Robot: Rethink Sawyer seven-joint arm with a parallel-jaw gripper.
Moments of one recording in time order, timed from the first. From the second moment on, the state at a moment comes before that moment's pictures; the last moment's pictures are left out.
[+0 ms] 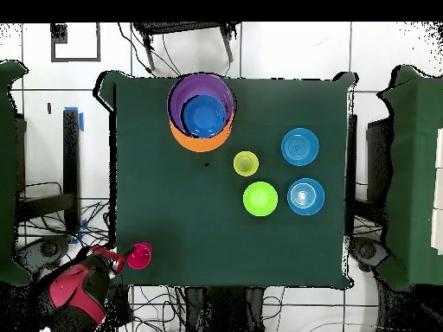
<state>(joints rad) 0.90 -0.41 -0.48 1.84 0.30 0.21 2.40</state>
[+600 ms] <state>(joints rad) 0.91 -0.40 -0.48 1.84 0.31 0.21 2.40</state>
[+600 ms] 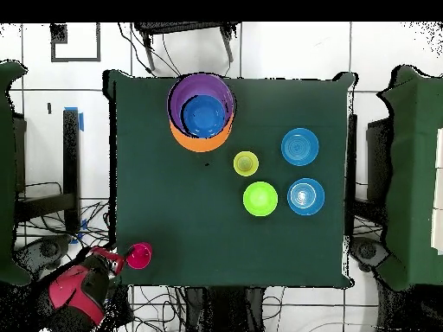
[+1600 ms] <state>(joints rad) 0.90 -0.33 -0.47 1.84 0.31 0.21 2.40</state>
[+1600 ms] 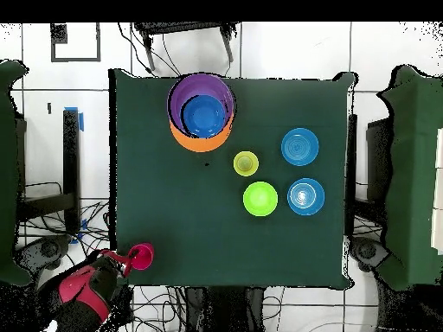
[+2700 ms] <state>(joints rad) 0.72 -0.47 -0.38 1.82 0.24 0.23 2.40</state>
